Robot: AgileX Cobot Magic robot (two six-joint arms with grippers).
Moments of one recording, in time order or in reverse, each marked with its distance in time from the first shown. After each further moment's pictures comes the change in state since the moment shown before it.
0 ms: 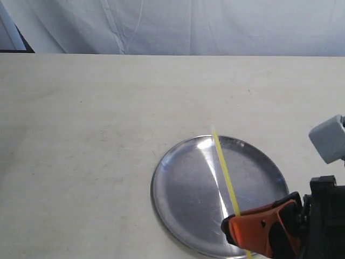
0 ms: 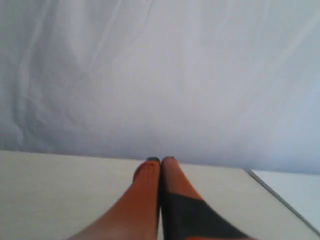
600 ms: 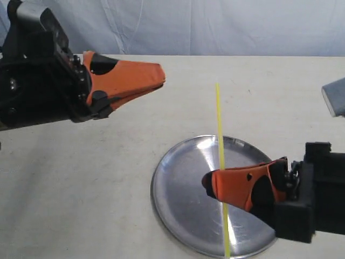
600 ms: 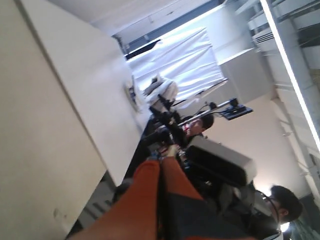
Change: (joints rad) left arm -0.507 0.733 -0.262 -0.146 -0.537 -0.265; right arm 0.000 0.042 0.004 0.369 -0.156 -0.256
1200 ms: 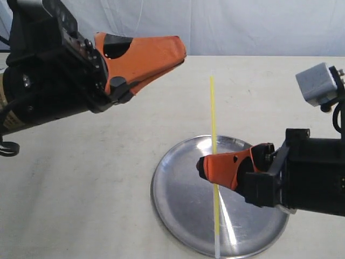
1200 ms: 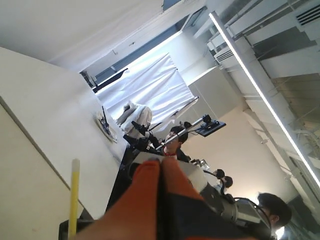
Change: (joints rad) left arm -0.135 0.015 -0.008 -0.210 -0.004 0.203; right arm 0.000 0.094 -0.019 0.062 -0.070 -0.061
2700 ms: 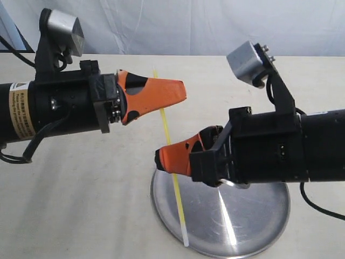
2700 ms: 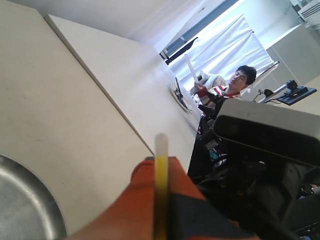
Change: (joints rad) left arm 0.000 0.000 -0.002 0.151 0.246 0.060; right arm 0.000 0.245 -0.158 0.097 0.157 -0.187
